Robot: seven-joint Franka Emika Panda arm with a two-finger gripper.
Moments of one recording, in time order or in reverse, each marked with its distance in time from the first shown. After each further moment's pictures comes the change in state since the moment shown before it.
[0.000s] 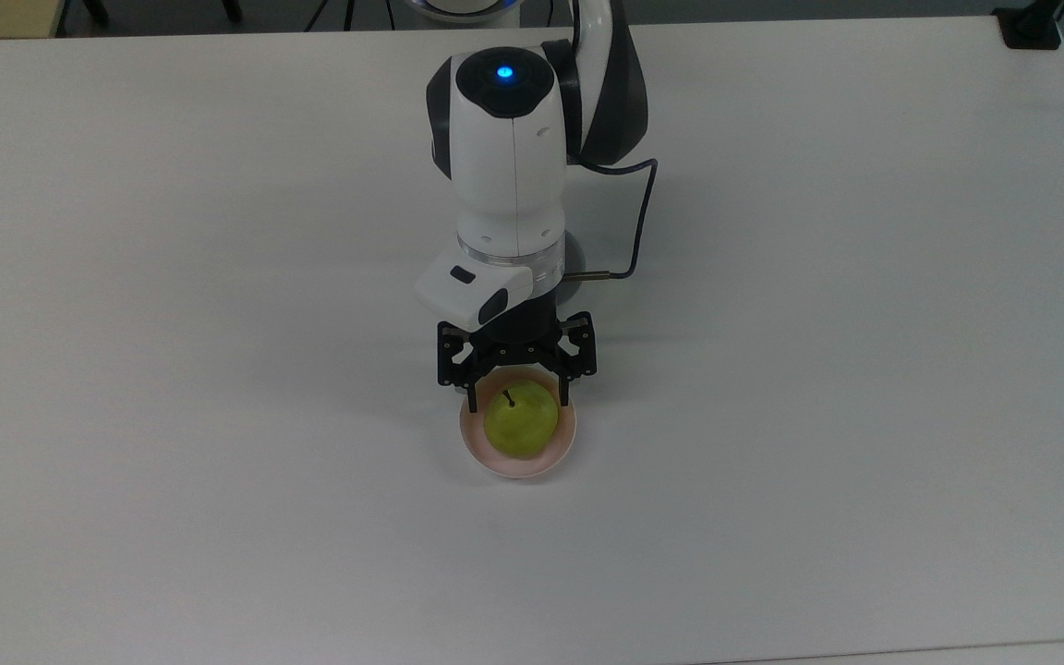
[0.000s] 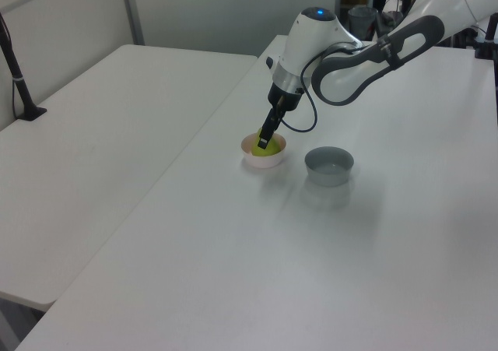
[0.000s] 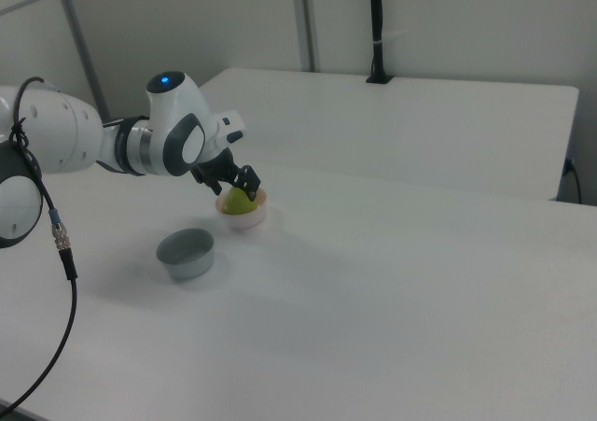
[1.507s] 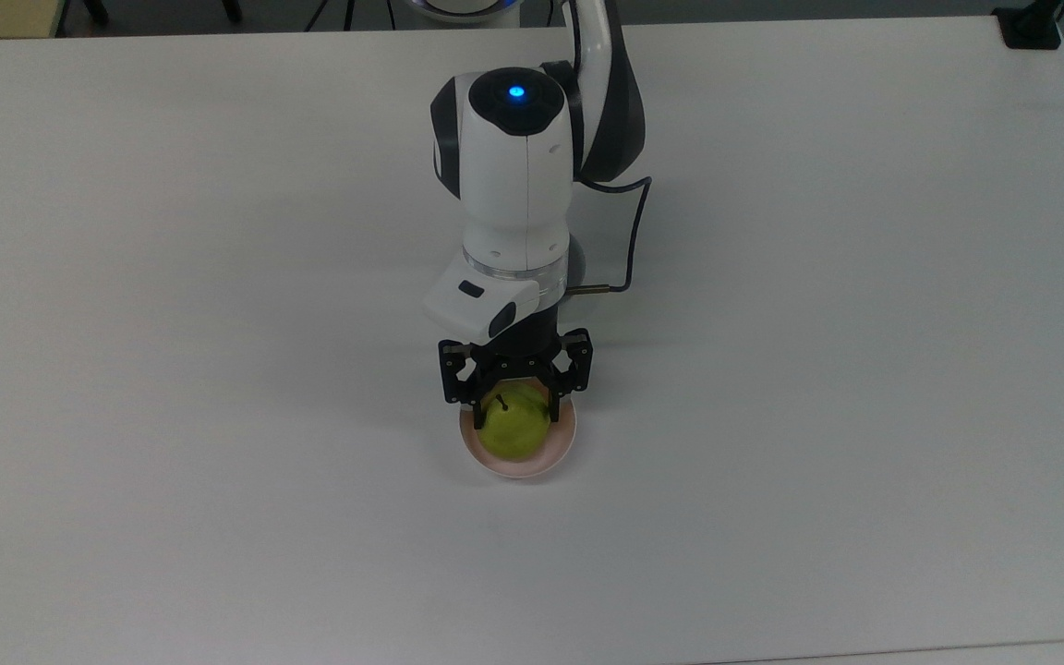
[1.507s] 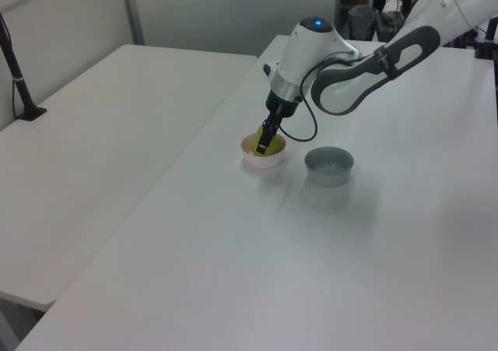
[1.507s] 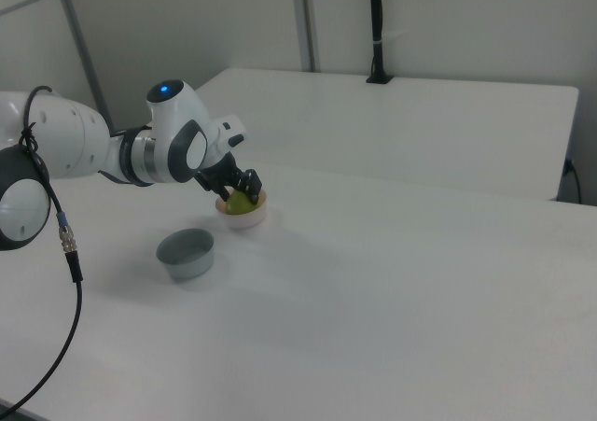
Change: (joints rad) arm 0.001 0.036 0.000 0.010 -0.070 0.046 0.000
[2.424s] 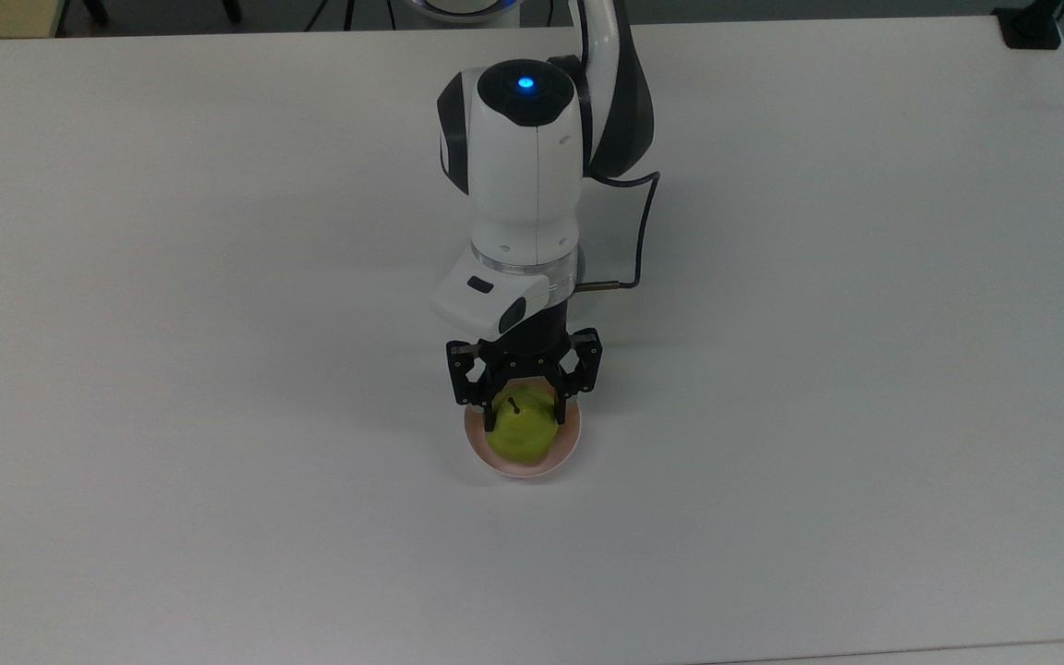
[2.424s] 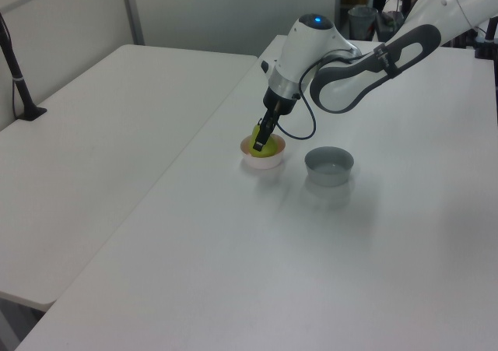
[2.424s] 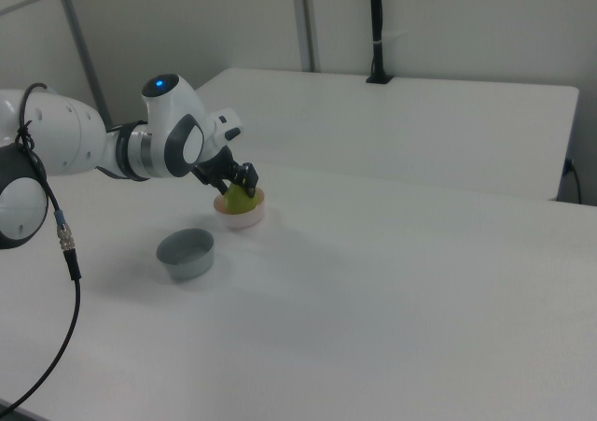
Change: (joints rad) arm 0.010 -0.006 0.000 0.017 -0.001 0.000 0.000
